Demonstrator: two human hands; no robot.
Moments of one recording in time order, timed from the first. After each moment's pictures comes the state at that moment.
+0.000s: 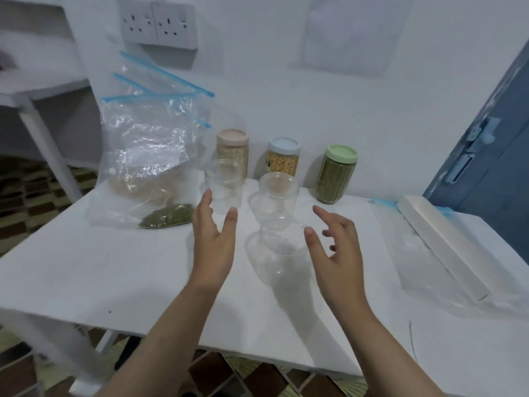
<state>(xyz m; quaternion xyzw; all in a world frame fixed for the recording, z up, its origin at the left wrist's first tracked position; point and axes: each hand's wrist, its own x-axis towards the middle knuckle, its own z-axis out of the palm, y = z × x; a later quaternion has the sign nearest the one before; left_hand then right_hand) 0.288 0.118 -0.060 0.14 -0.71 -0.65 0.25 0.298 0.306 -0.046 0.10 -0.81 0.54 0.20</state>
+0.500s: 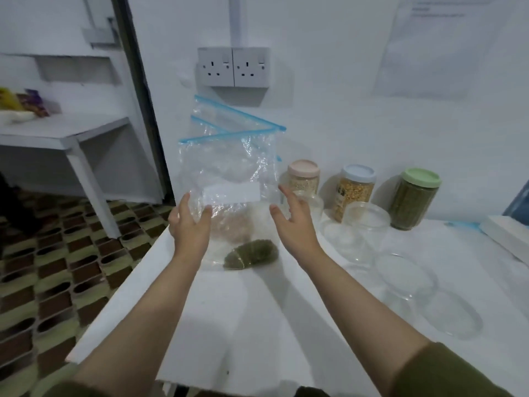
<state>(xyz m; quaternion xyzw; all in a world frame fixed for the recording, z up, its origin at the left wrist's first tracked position) 0.219 -0.143 -0.054 0.23 -0.75 -0.56 0.26 0.197 0.050 -0.033 0.14 -0.80 0.58 0.07</state>
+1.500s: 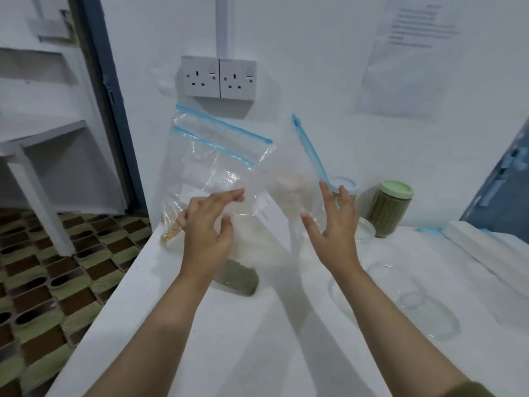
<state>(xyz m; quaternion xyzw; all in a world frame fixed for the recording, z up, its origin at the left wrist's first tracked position) 0.228 -0.119 -0.014 -0.09 -0.81 -0.42 0.40 0.174 0.106 -0.032 0.10 -0.87 0.36 0.32</state>
